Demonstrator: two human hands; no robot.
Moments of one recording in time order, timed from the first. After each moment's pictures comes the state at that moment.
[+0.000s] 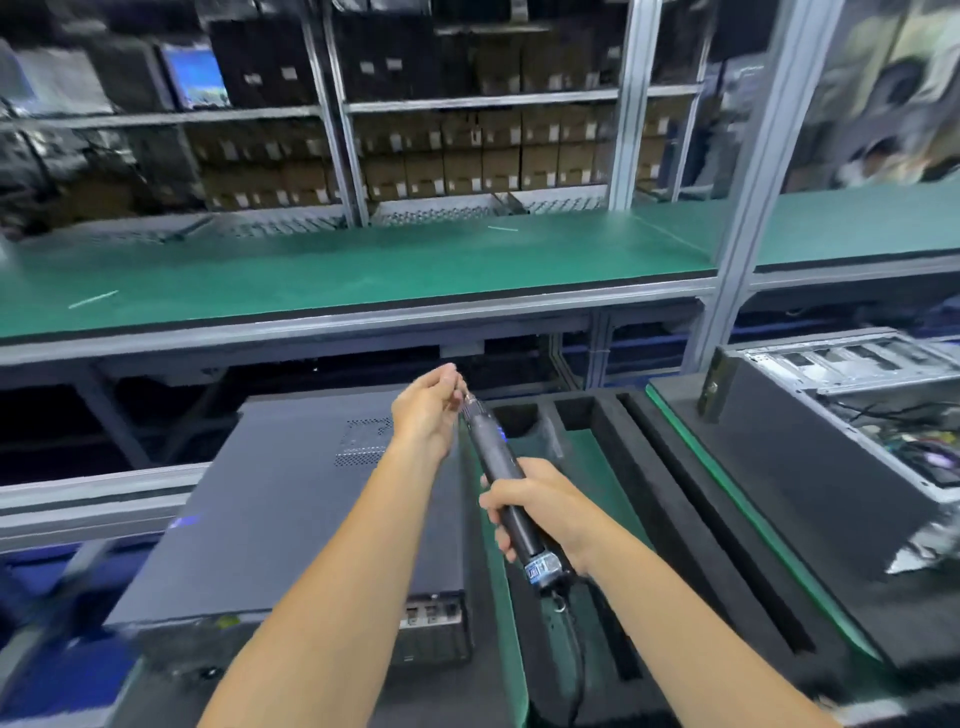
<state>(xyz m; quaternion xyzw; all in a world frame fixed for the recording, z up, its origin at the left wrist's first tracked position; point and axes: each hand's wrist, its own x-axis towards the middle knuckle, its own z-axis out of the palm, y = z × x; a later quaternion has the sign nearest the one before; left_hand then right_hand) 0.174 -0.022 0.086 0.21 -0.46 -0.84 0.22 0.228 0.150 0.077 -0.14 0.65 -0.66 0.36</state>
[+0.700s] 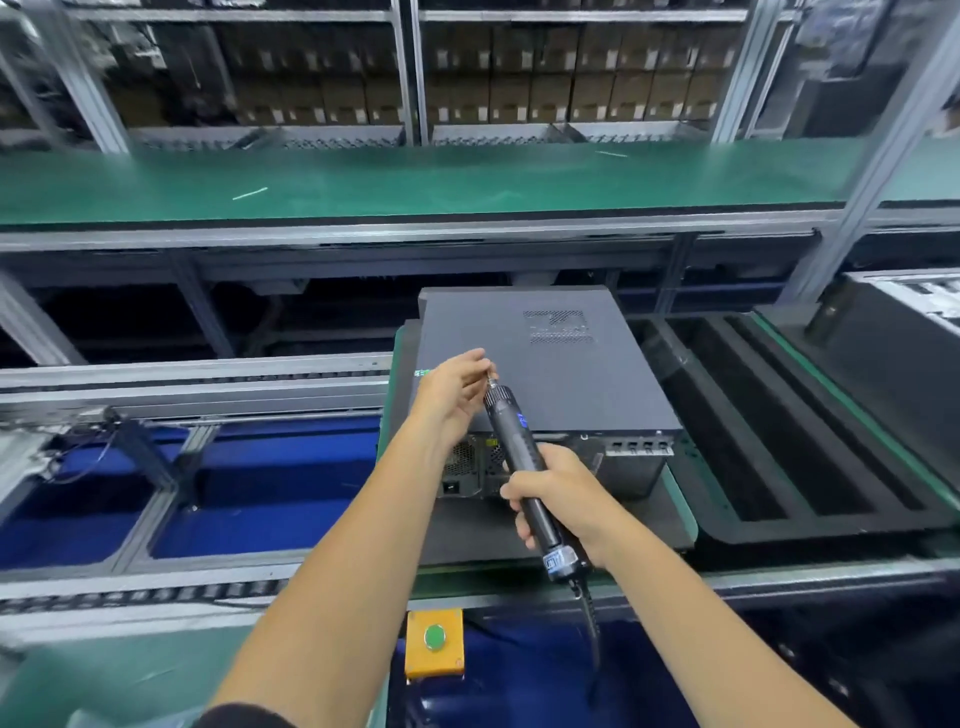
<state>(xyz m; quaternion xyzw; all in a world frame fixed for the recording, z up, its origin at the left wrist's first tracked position) 0.424 -0.212 0.054 0.22 -0.45 -0.86 0.09 0.467 -0.039 0.039 -0.11 0.67 -0.64 0.36</state>
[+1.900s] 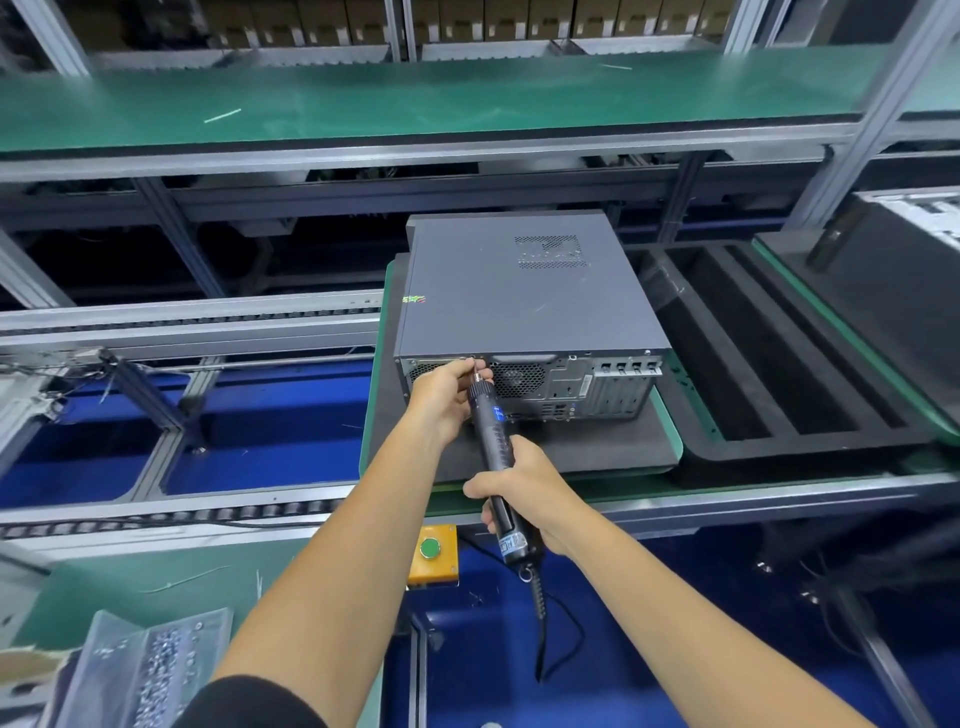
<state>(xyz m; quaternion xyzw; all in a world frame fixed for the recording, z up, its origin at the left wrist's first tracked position) 0.464 -0.188 -0.022 0.31 -0.45 -0.84 0.05 0.519 -0.035 -0.016 -0.06 0.69 -0.61 0.39</state>
